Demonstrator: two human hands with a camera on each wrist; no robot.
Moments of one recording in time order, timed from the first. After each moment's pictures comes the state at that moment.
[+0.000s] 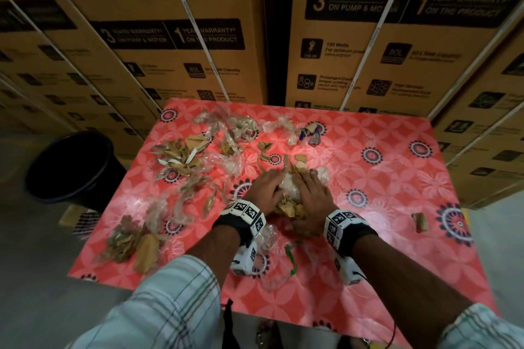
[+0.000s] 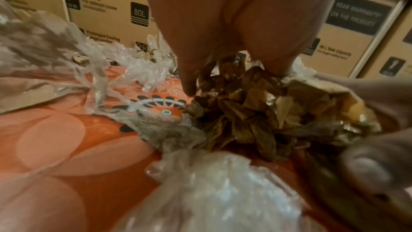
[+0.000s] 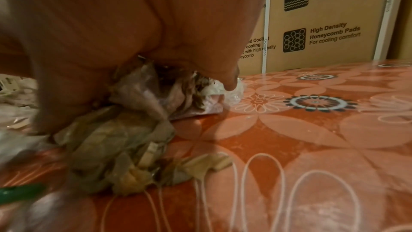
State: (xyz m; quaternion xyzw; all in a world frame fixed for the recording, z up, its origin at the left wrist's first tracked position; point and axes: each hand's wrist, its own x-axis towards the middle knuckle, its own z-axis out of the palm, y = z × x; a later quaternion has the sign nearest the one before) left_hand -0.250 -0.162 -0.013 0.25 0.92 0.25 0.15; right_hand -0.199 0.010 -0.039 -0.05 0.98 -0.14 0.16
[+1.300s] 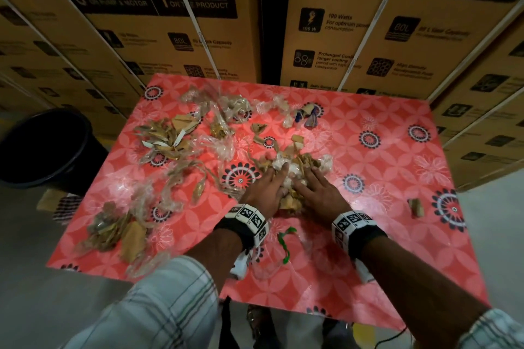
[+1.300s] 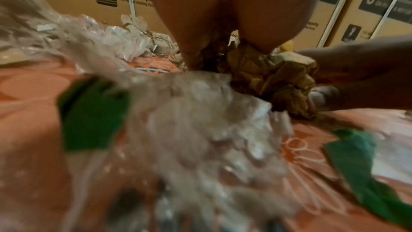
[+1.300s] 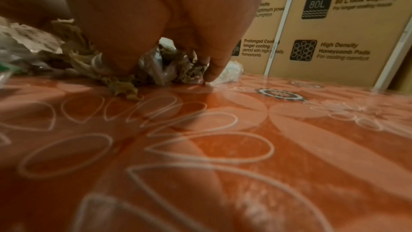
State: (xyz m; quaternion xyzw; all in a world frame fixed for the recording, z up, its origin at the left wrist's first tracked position) left_hand -0.224 -0.154 -0.044 0.24 0.94 0.21 0.16; right_hand -0.183 0.039 -0.068 -0.15 0.98 -0.13 0.10
